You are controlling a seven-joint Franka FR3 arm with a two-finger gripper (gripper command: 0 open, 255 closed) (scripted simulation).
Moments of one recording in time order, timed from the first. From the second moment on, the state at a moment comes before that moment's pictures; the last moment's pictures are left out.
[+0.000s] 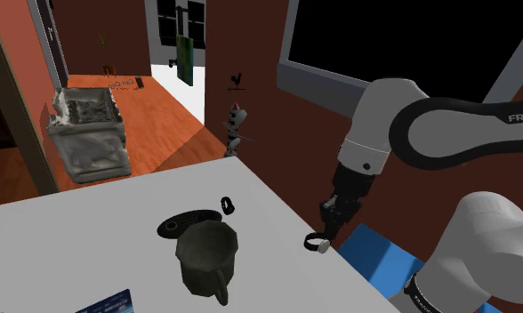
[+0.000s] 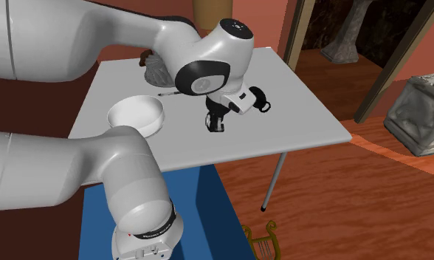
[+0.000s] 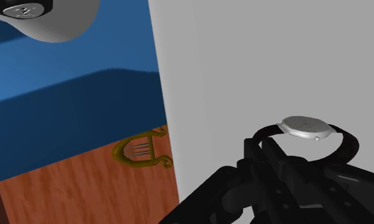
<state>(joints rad) 0.16 -0.88 0.23 -2.90 0.47 1.99 0.33</state>
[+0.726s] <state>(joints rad) 0.14 -0.93 0.20 -2.78 0.42 1.83 0.37</state>
